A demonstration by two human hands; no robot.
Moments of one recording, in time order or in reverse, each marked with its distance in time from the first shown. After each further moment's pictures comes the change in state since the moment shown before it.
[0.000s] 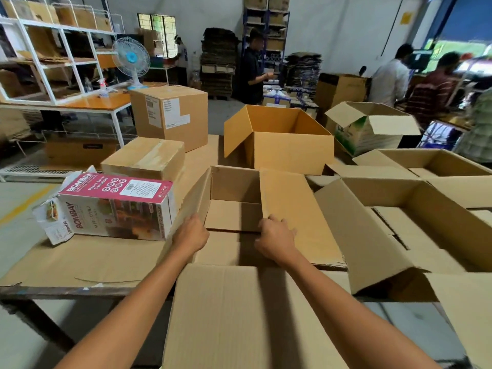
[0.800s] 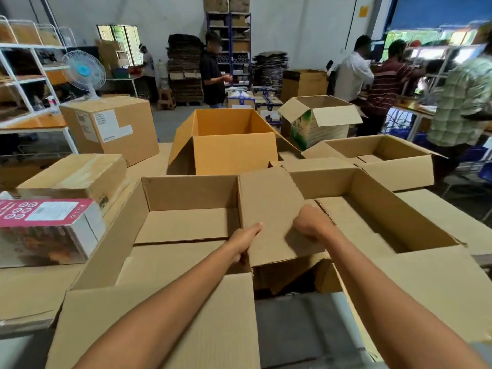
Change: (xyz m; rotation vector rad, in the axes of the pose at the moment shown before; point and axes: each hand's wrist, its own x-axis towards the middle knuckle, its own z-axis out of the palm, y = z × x) left_hand -0.065 0.279 0.148 -0.795 -0.593 -0.092; right_hand 0.005 0.273 -0.124 0.096 -0.021 0.328
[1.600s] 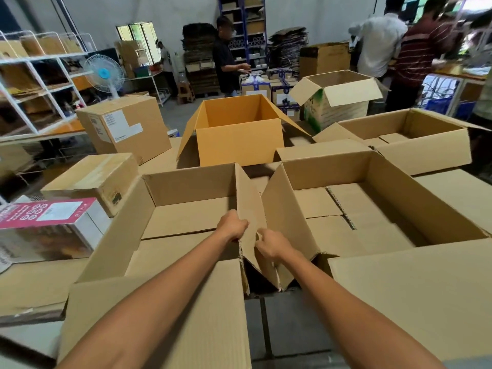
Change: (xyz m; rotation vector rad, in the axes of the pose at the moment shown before) left_hand 0.039 0.013 -0.001 0.528 0.331 0.092; right_hand 0.020 -0.001 0.104 0.215 -0.274 -0.347
